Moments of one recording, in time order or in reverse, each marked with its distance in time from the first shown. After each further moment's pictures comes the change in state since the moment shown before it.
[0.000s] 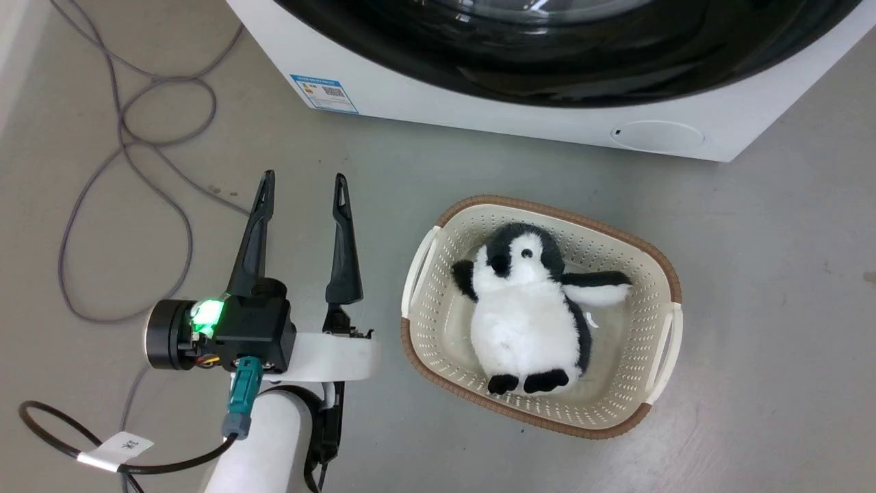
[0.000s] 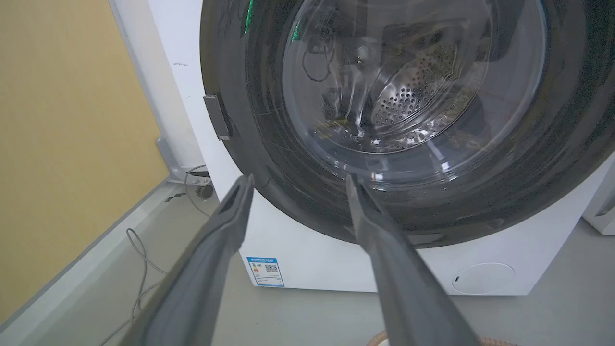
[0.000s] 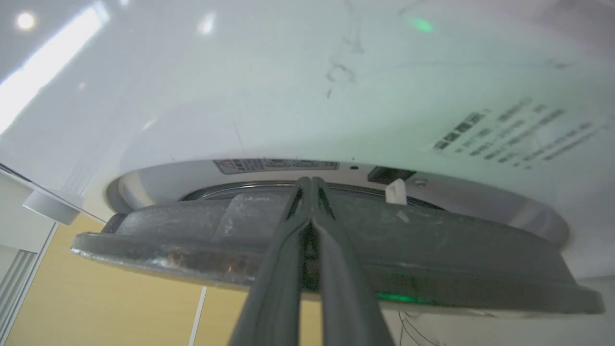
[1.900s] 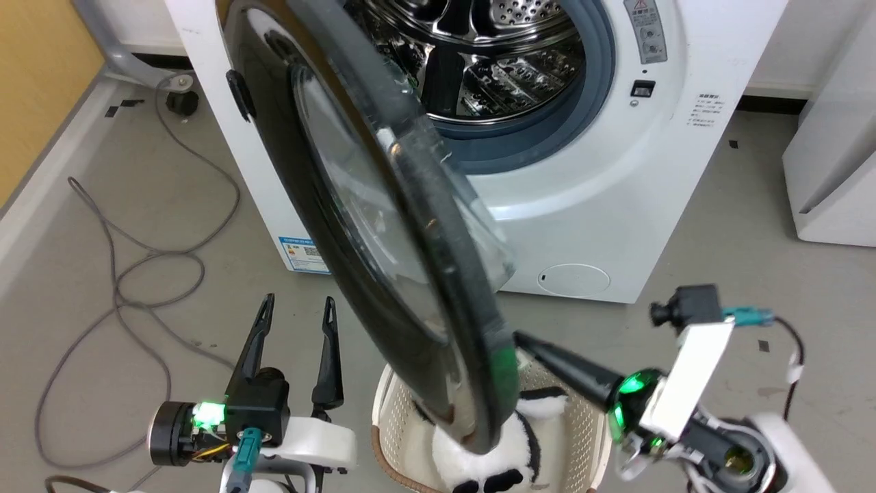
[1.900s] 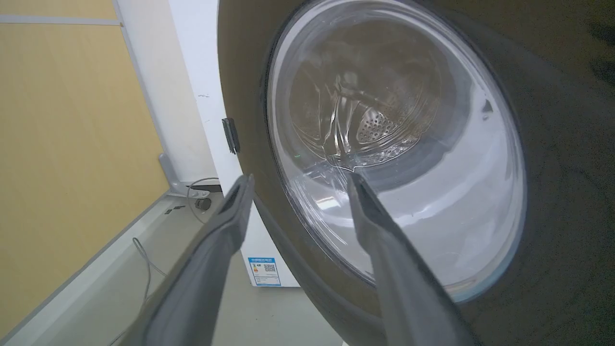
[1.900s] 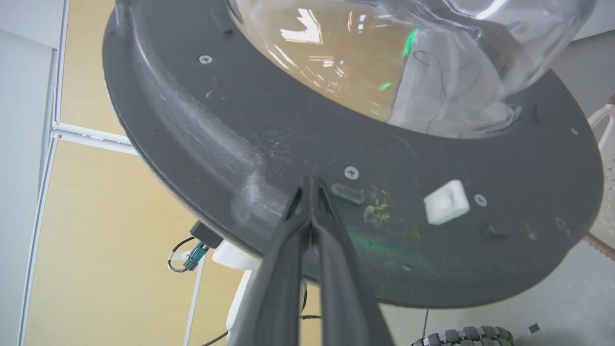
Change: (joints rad) left arm 0.201 0.029 0.041 0.114 0.012 -0.047 0.000; right arm 0.846 0.194 0.302 -0.633 -0.024 0.000 0.235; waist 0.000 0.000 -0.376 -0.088
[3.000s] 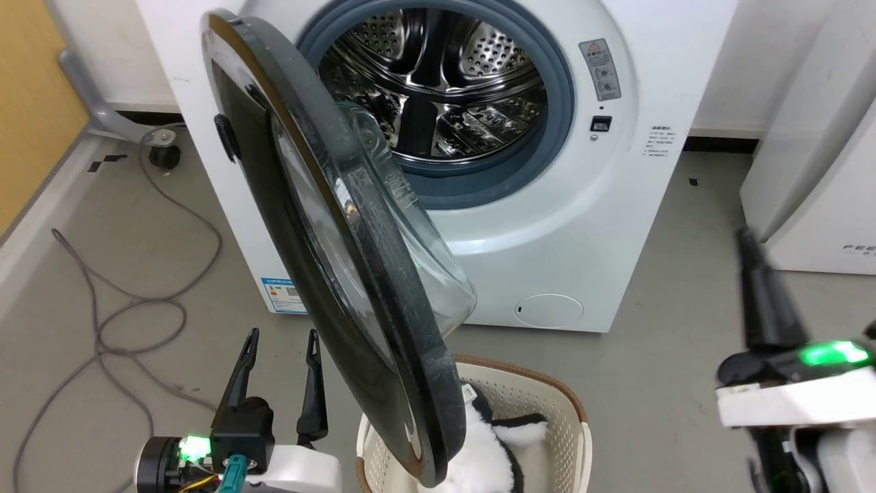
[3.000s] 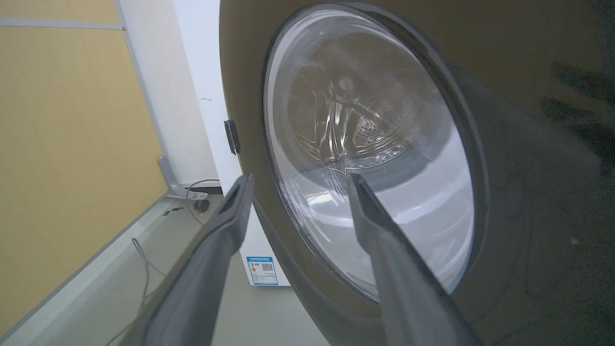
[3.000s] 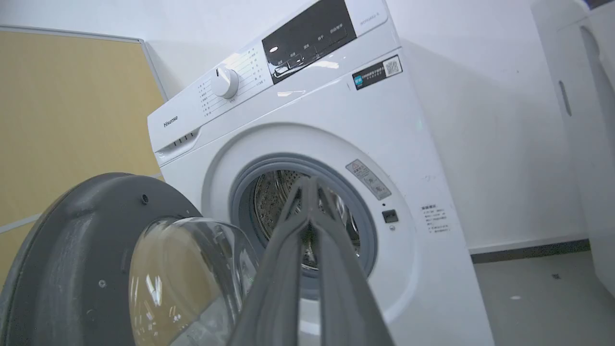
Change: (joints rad) left arm 0.075 0.003 0.038 0.001 -0.001 -0.009 0.000; right arm 0.109 0.000 -0.230 -0.112 -0.933 0.000 -0.863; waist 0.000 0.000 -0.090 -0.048
